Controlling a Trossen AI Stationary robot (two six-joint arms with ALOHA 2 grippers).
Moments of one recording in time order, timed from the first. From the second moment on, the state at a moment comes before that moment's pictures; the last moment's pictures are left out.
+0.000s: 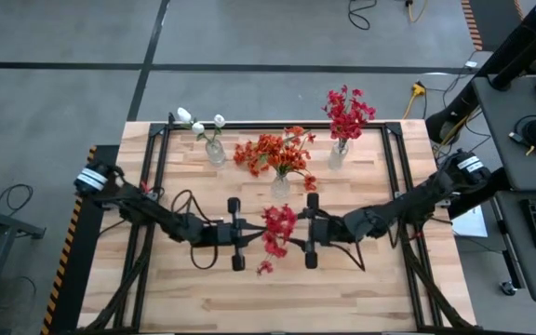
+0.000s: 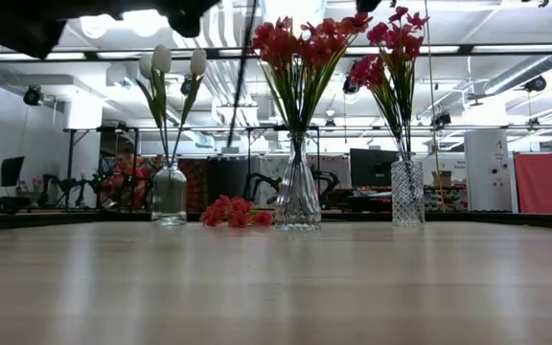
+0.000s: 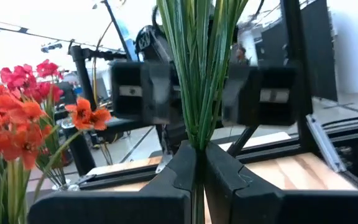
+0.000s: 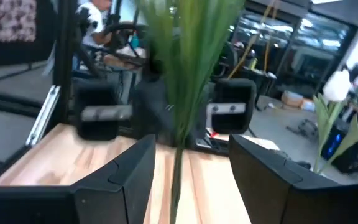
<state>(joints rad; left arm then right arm) -0.42 1.61 0.62 1.20 -0.48 0.30 0.39 1.51 0.81 0.73 0.43 -0.25</state>
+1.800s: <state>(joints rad) -0.39 1.74 0.75 1.13 -0.55 0.31 0.37 0.94 0.78 0.15 0.91 -0.15</state>
